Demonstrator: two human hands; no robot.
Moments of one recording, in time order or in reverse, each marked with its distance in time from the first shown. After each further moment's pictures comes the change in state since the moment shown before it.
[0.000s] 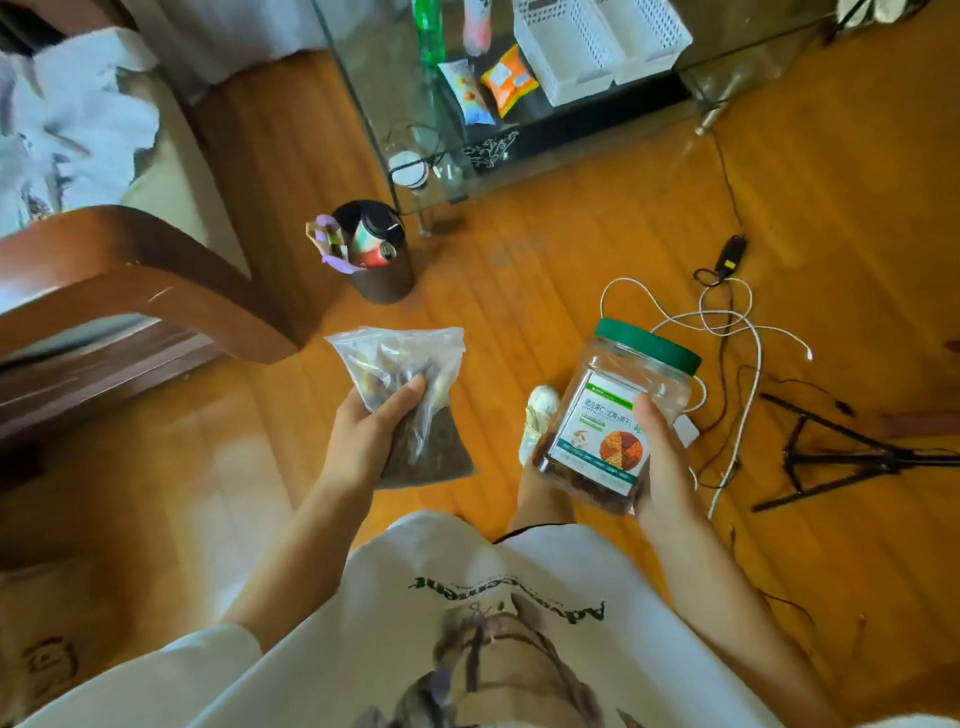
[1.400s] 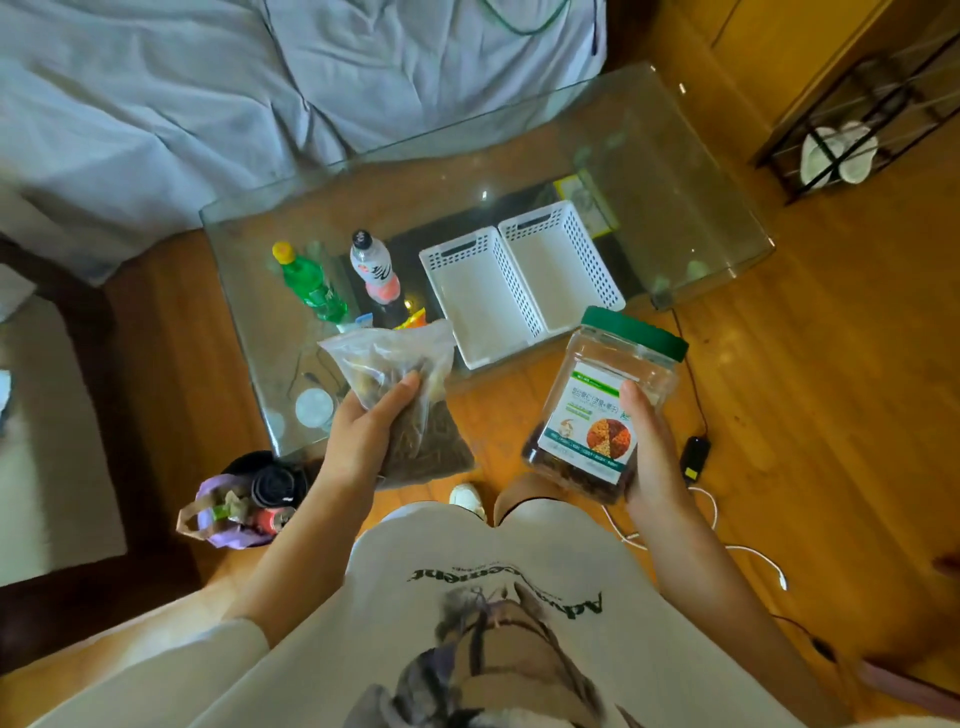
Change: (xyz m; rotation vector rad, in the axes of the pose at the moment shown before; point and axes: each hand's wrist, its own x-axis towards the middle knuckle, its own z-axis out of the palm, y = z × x) left_hand 0.439 0.337 0.326 -0.061 -0.001 -0.116; right_hand 0.464 -0.447 0.047 -0.024 -0.079 -0.119
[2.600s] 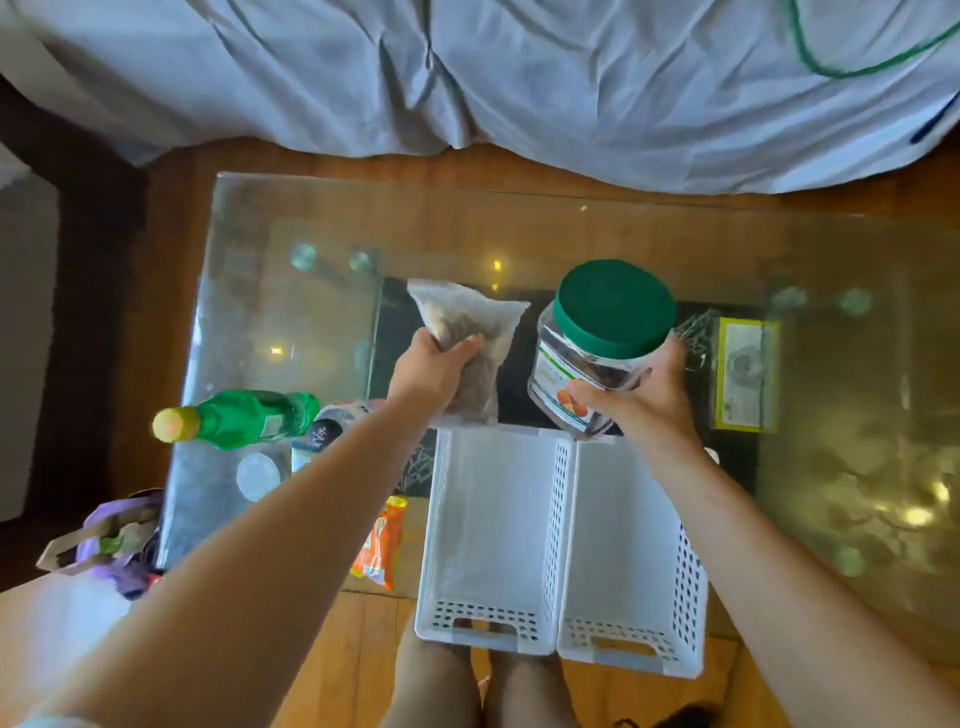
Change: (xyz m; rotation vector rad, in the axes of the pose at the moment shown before) left_hand 0.492 0.106 0.098 0.179 0.407 -0.198; right_hand 0.550 -0.094 0.149 -0.649 -0.370 -0.064
